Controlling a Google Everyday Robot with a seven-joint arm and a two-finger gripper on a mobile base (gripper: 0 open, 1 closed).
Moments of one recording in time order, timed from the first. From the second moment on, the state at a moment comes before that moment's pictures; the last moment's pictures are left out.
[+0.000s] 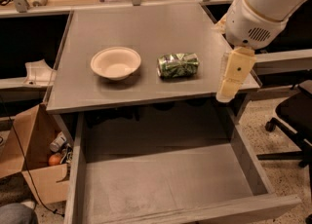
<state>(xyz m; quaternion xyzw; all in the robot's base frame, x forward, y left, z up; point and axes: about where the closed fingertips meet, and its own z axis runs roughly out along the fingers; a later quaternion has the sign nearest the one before) 0.503 -0.151 0.955 -0.65 0.74 0.00 0.19</state>
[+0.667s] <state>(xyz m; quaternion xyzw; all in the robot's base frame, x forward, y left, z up) 0.553 -0.108 0.932 -0.68 0.71 0.02 0.19</state>
